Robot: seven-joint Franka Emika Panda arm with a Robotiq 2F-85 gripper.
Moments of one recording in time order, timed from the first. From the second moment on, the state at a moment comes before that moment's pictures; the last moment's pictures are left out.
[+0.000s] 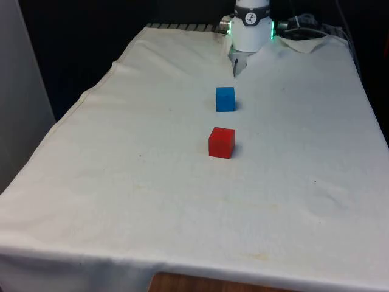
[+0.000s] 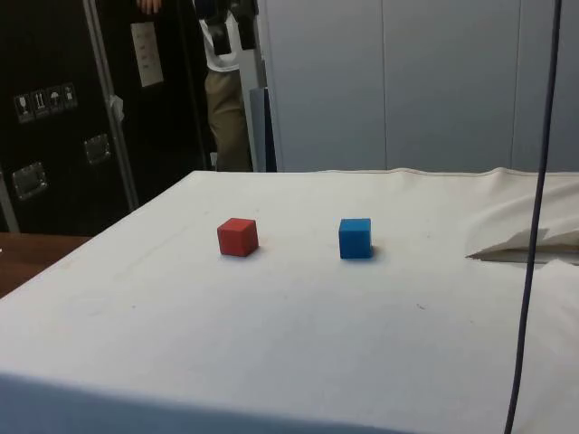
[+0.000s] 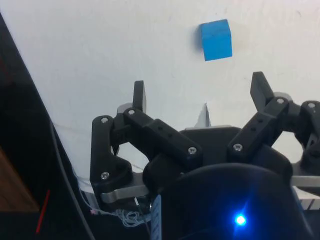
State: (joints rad) arm 0.09 0.05 -0.09 -1.87 0.03 1.86 -0.02
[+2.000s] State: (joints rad) arm 0.08 -0.32 -0.16 -2.49 0.03 2.19 -0.14
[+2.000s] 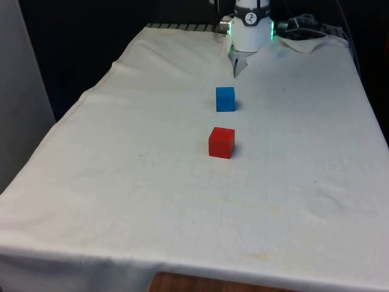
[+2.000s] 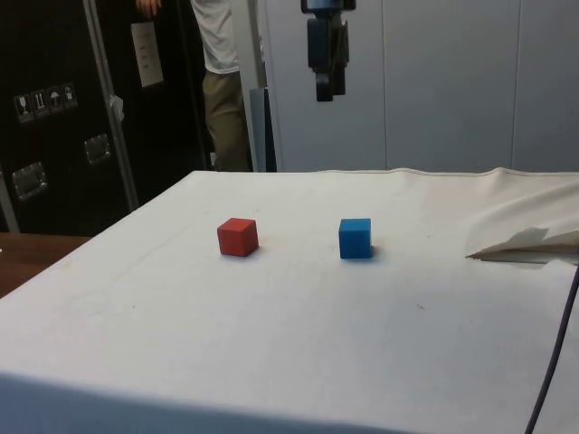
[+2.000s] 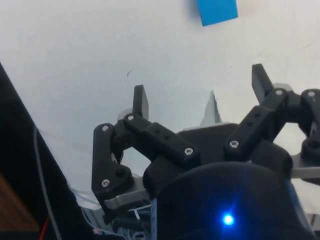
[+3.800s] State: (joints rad) arm 0.08 -0.31 -0.23 -2.68 -0.07 2.36 -0.27
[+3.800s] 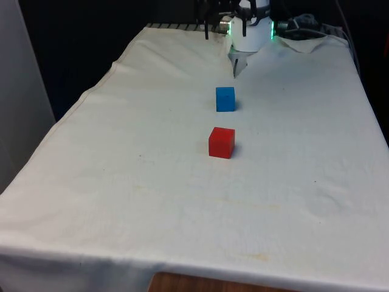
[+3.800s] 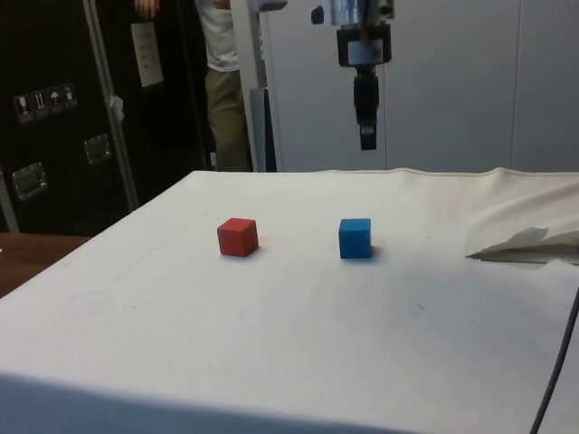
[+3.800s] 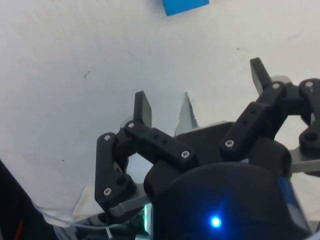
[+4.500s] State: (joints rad) arm 0.08 -0.23 -0.25 -2.72 -0.06 2.51 -0.32
